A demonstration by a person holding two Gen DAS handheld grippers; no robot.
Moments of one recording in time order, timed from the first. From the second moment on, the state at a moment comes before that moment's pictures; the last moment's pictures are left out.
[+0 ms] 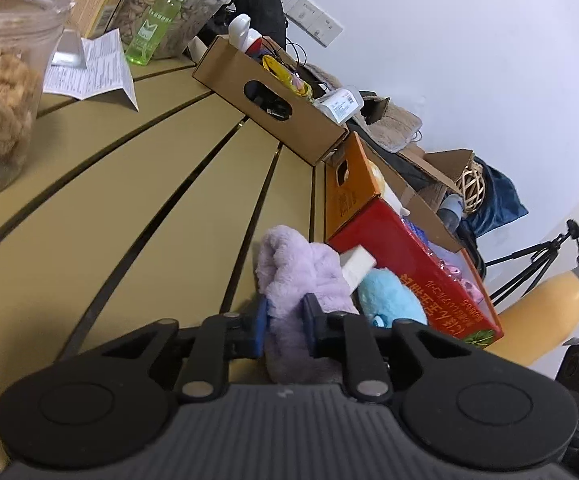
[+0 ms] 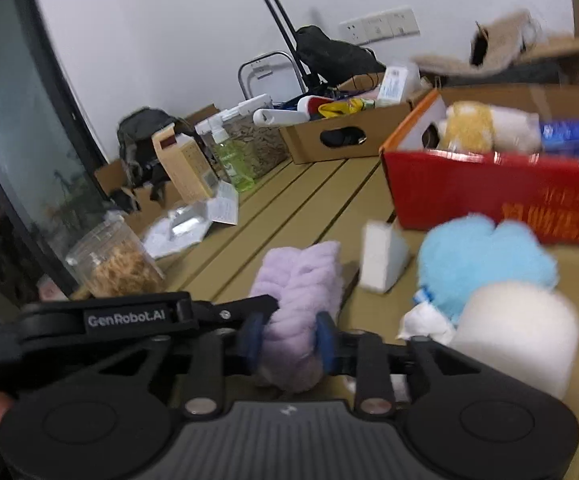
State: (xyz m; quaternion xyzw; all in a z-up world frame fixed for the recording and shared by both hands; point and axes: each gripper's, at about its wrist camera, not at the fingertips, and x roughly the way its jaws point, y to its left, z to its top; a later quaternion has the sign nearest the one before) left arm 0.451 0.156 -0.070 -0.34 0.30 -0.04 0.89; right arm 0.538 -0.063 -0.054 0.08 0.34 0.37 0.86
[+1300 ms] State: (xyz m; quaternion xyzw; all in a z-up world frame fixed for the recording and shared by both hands) left arm 0.548 -0.017 -0.047 -0.13 0.37 -0.25 0.89; right arm 0.559 -0.239 -0.030 0.01 0.35 0.29 0.89
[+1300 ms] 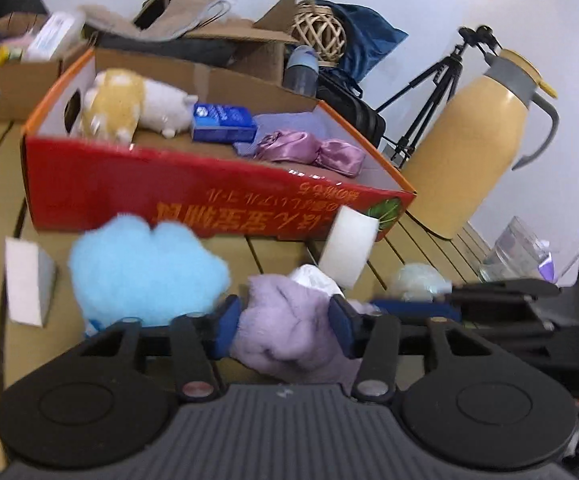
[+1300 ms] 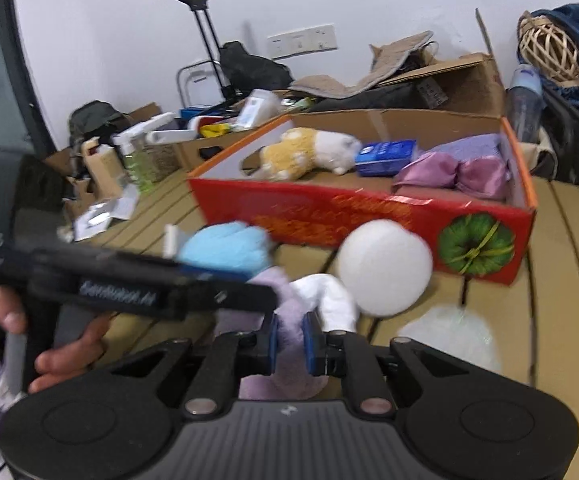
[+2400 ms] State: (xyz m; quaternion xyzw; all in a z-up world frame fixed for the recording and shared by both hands) left arm 0.510 0.004 0.005 -0.17 0.31 -0.19 0.92; right arm 0.537 -0.263 -0.011 0.20 0.27 0.27 0.90
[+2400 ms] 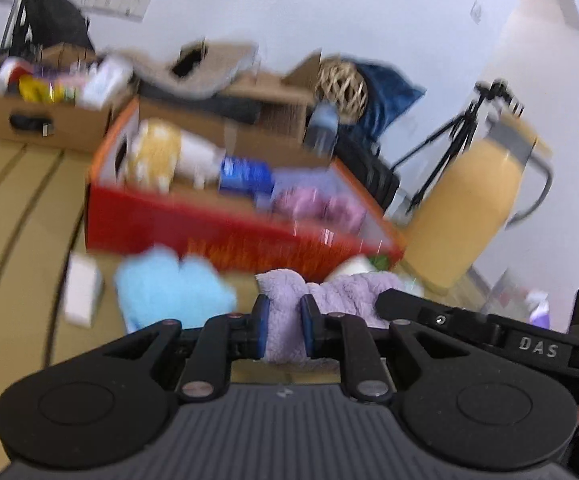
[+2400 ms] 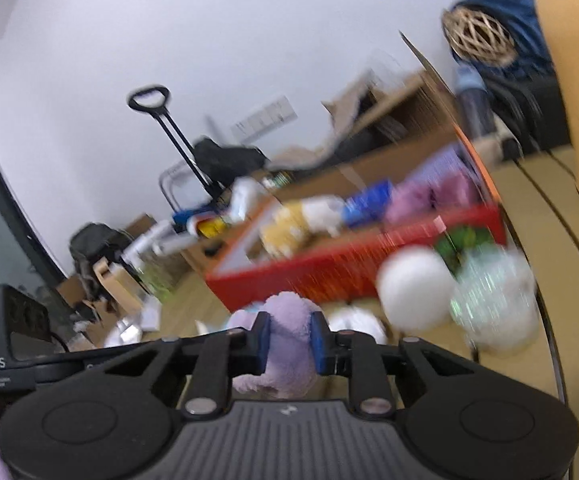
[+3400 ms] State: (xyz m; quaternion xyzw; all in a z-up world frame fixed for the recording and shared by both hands) left arm 0.619 0.049 0.042 -0.05 0.30 -0.10 0.95; right arm 0.696 -0.168 0.003 0.12 0.34 0.24 0.90
